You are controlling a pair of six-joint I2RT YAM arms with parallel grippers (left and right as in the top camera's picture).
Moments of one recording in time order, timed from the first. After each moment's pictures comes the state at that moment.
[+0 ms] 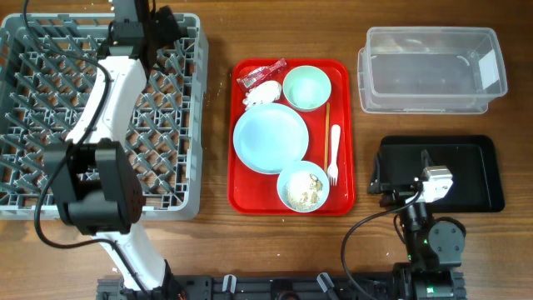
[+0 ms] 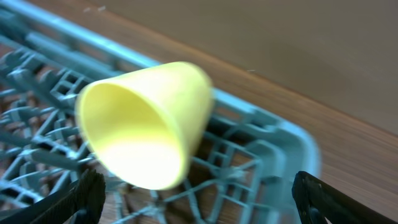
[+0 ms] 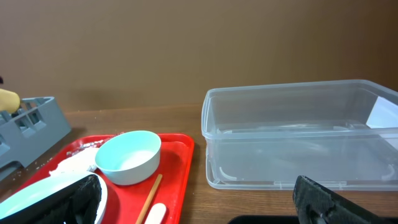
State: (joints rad) left arm 0.00 1.99 1.63 -0.36 -0.18 -0.37; right arm 0.02 0.02 0.01 0.00 -0.07 0.10
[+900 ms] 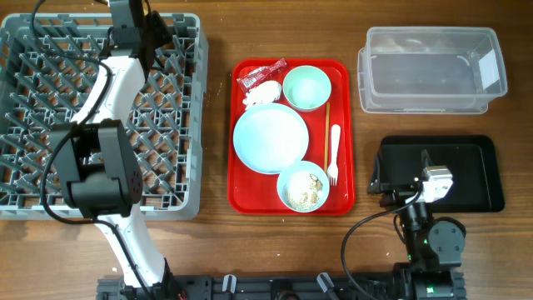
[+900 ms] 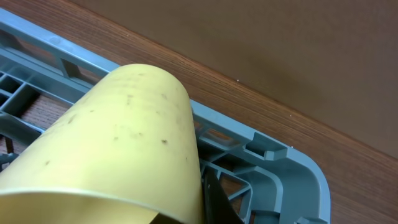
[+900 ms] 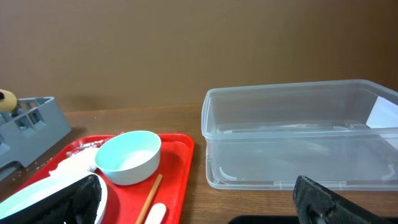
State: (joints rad) left arm 0.04 2.11 1.63 -0.18 -0.03 -0.40; right arm 0.02 0.02 0.01 0.00 -0.07 0.10
